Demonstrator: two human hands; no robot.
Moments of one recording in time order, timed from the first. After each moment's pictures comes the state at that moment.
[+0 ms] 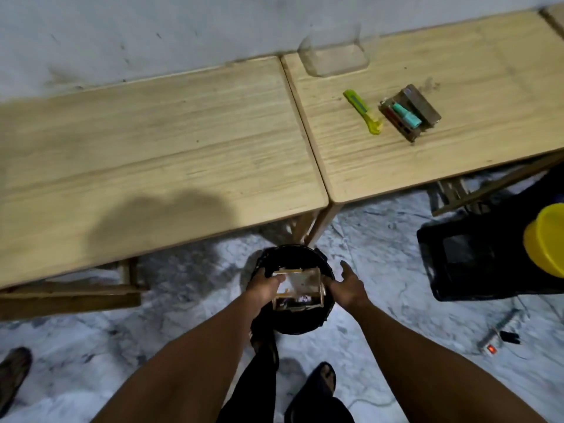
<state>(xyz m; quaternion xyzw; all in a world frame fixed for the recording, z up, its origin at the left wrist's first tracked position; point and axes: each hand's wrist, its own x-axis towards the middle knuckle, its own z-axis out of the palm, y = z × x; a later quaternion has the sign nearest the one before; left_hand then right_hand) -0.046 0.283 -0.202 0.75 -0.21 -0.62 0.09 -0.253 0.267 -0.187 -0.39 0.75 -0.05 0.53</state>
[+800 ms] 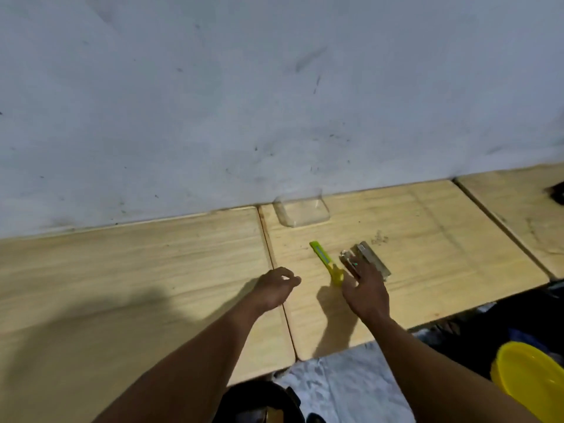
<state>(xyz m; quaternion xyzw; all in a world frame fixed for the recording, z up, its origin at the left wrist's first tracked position) -0.079 0.008 -0.026 0.67 -0.43 -0.57 0.19 -0.302 -0.001 -0.035 -0.62 0.73 -0.21 0.22</state>
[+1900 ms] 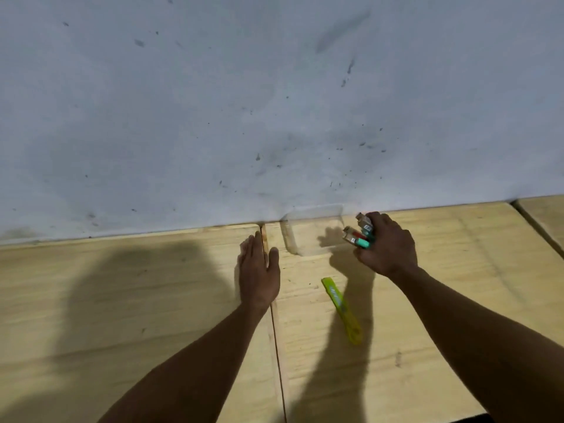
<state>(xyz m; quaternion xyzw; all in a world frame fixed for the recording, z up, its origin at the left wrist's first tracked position) -0.061 -0.120 -0.102 0.77 -0.45 -0.25 0.38 -0.303 -0.218 -0.019 -0.77 0.62 -0.08 0.07</state>
